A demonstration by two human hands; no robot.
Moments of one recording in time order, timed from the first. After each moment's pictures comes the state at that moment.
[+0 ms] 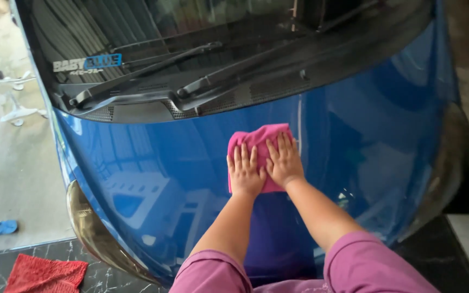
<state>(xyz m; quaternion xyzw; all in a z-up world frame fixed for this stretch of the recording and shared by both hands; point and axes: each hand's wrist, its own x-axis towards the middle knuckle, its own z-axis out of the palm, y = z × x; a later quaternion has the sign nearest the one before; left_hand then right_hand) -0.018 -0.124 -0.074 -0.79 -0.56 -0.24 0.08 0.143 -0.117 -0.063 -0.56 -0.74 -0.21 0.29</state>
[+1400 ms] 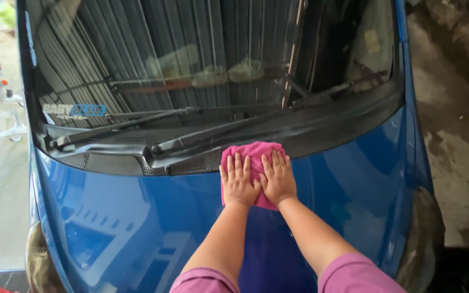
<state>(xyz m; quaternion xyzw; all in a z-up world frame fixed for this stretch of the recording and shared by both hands) 0.110 0.008 0.012 -0.76 -0.65 -0.10 -0.01 0.257 0.020 -0.026 -0.55 -0.74 -0.20 0.32</state>
